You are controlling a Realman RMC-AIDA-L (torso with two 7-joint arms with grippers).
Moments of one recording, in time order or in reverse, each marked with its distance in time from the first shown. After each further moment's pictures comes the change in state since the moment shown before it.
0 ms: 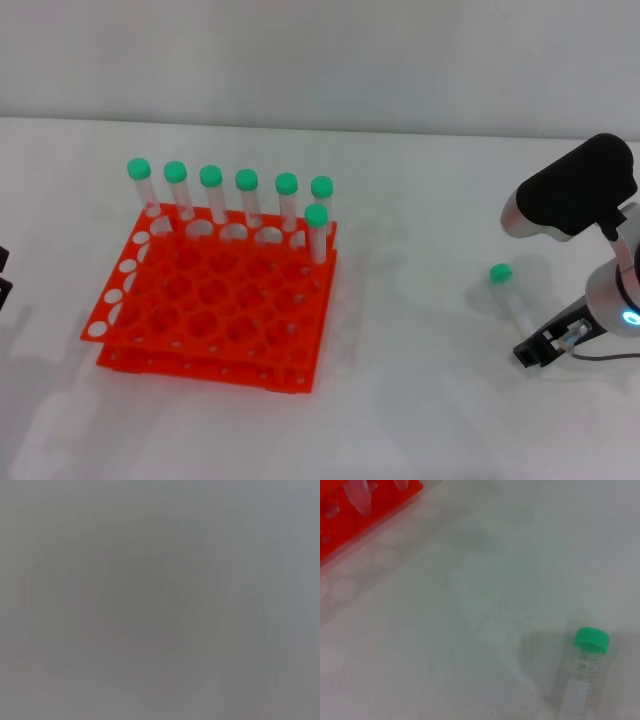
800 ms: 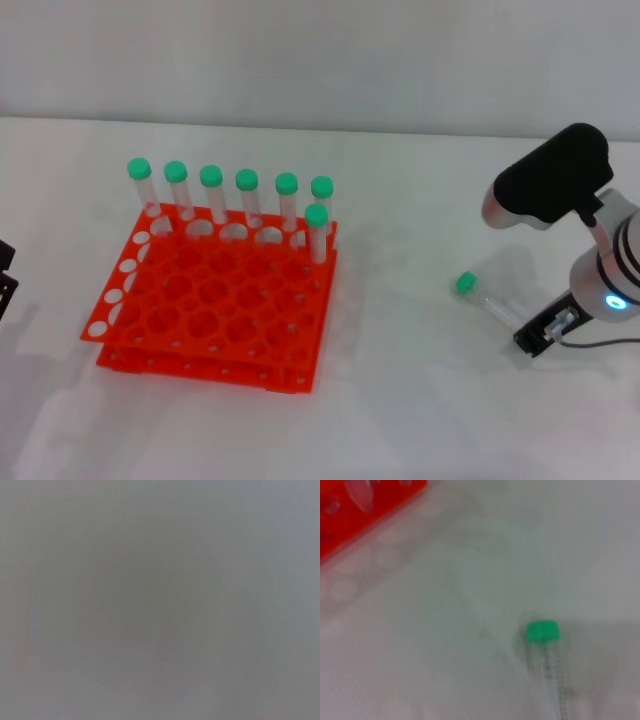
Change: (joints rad) left arm -0.005 0.000 0.004 0.003 0.005 0.001 0.002; right arm 0.091 0.000 -0.002 0.082 0.010 0.017 -0.001
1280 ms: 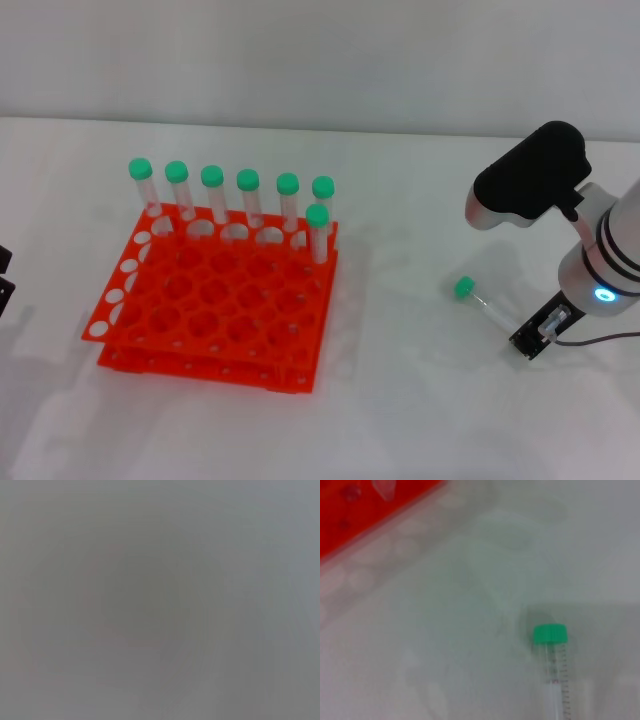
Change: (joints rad) left arm 0.006 0.001 0.000 0.000 -0.001 0.002 -0.001; right arm 0.087 0.000 0.000 0.084 0.026 0.046 -0.028
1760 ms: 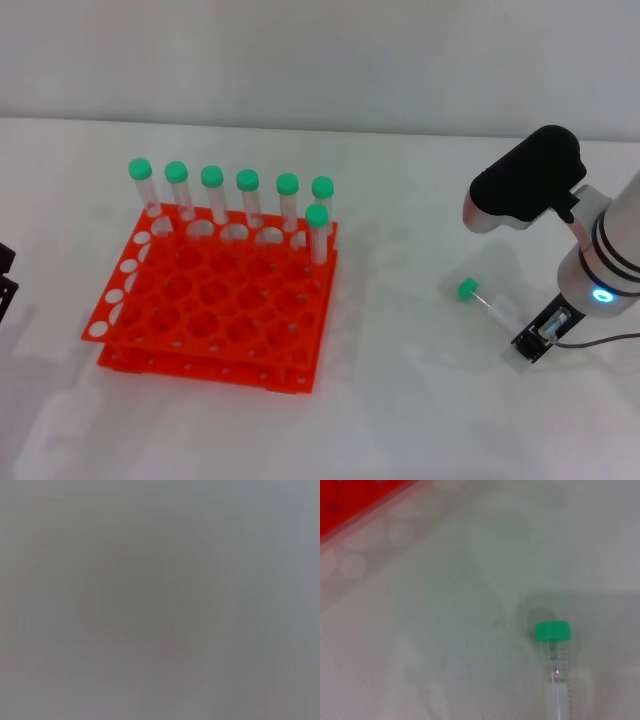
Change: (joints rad) left arm -0.004 0.000 0.002 -0.004 0.001 0.002 0.000; right arm 0.029 0.001 -0.004 0.054 0.003 0.001 0.000
